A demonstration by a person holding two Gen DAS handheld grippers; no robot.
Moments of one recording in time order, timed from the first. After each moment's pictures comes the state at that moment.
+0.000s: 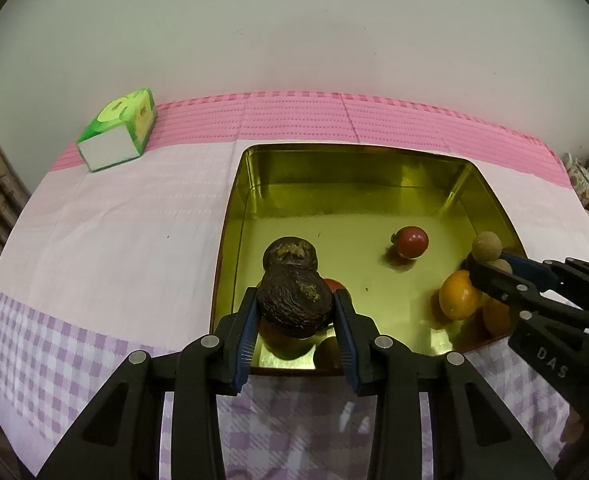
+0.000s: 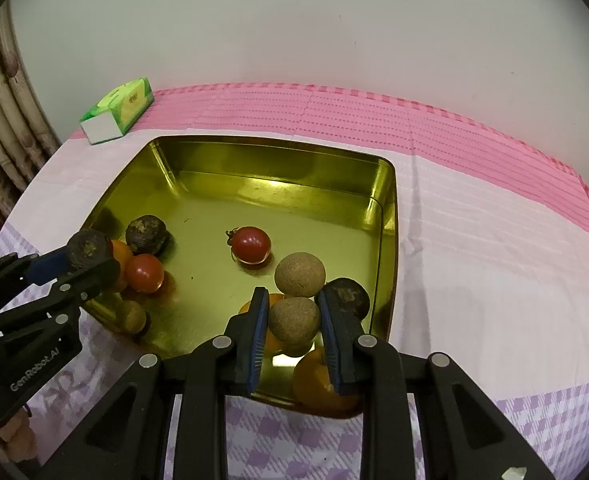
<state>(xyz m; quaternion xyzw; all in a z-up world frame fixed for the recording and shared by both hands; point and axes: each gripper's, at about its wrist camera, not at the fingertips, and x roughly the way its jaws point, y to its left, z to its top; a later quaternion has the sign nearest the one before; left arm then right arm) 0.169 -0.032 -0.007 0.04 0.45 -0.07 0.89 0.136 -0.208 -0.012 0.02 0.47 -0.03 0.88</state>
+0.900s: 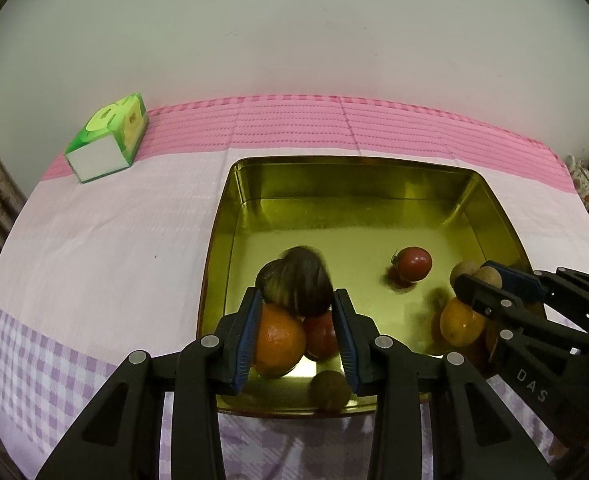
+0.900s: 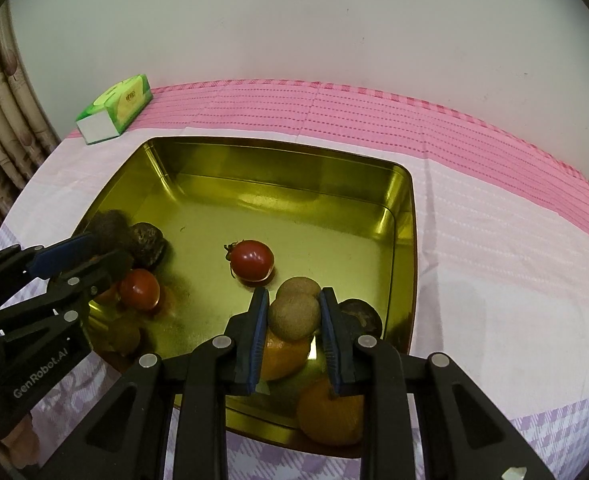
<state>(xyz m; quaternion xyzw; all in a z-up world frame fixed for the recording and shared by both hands) 0.187 -0.042 -0.010 0.05 0.45 -0.08 0.89 0.146 -0.208 -0.020 0.02 0.47 -0.03 0.88</state>
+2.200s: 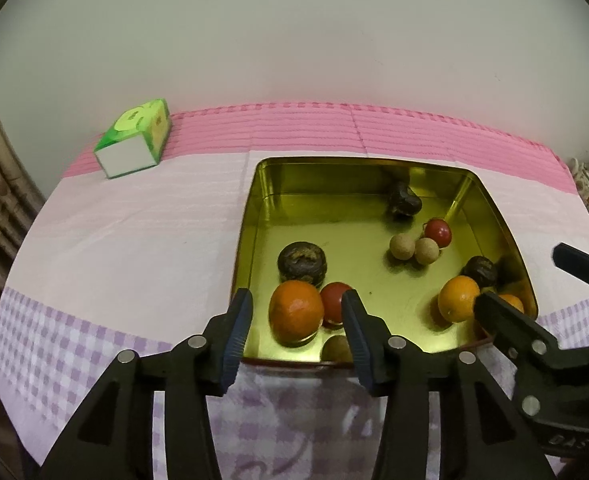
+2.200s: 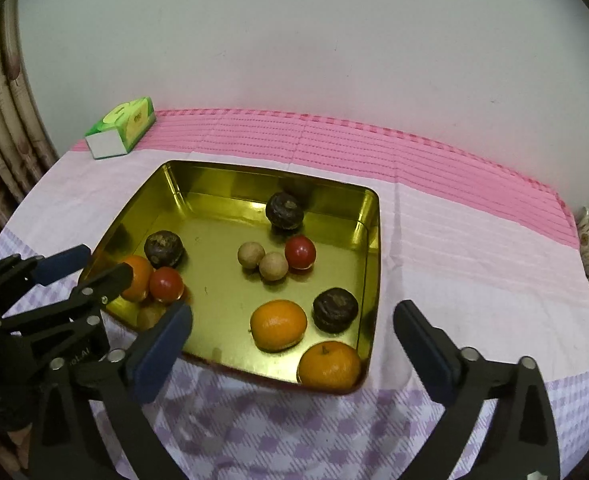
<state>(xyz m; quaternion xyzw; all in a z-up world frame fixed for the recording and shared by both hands) 0.155 -0.030 0.008 0.05 0.44 -0.05 0.90 0.110 -0.188 0.017 0.00 0.43 -0.06 0.90</state>
